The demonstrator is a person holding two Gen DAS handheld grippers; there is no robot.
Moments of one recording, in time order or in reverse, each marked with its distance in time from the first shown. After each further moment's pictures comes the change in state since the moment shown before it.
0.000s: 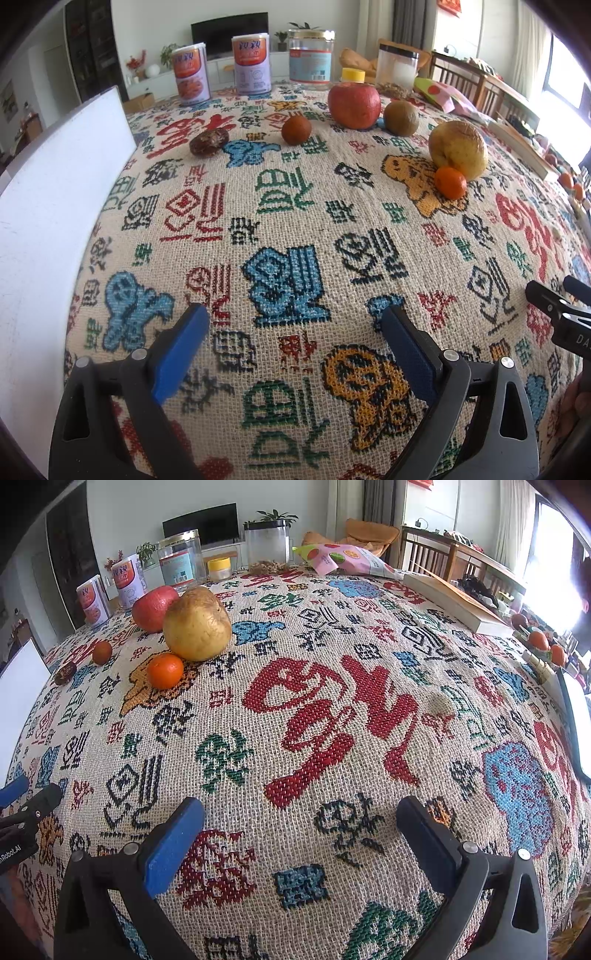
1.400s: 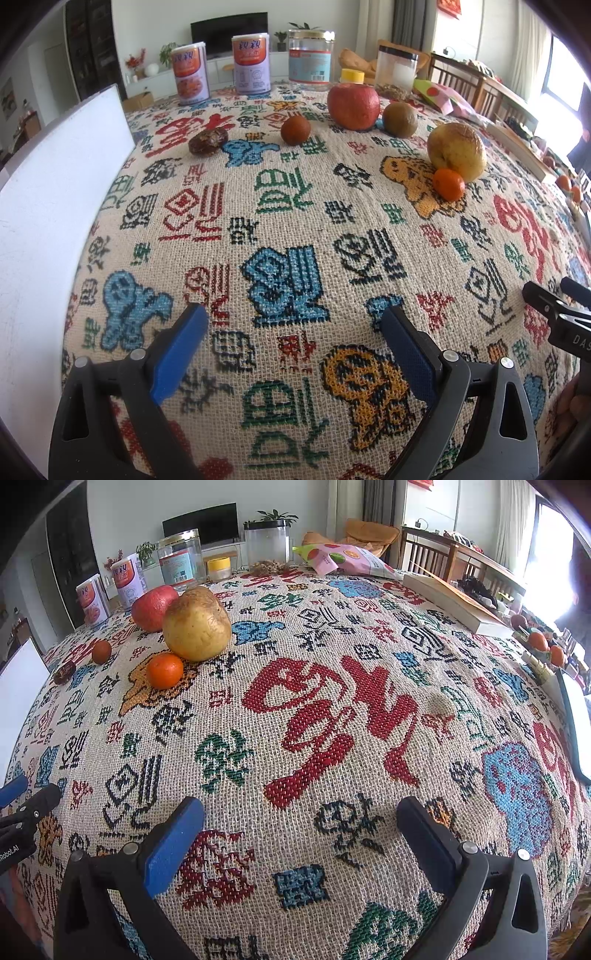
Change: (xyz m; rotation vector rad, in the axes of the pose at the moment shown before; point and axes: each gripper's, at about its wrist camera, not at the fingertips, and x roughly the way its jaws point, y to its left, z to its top) left arm 0.000 0.000 -0.001 -0.008 -0.003 -0.012; right arm 0.000 0.000 0.000 0.001 0.000 0.000
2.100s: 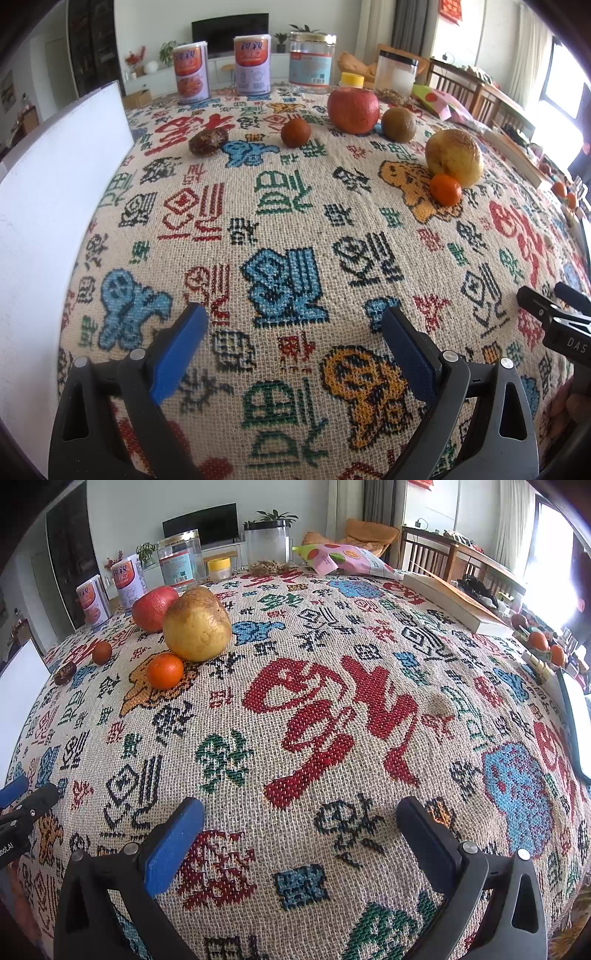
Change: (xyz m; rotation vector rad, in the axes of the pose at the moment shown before) left arm -0.001 0.003 -0.001 -0.009 -0.003 -0.016; right arm 0.000 -0.001 0.000 0.003 0.000 0.003
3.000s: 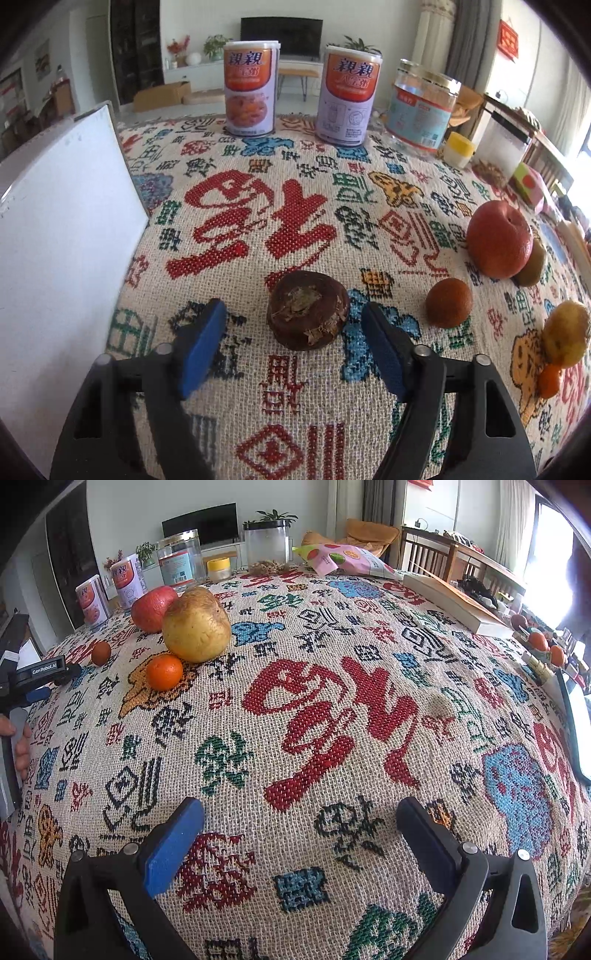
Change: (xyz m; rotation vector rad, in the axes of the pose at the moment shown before) left arm 0.091 0.089 0.130 -0.166 -0.049 0.081; right arm 0.000 0.001 0.001 0.002 0.000 -0.003
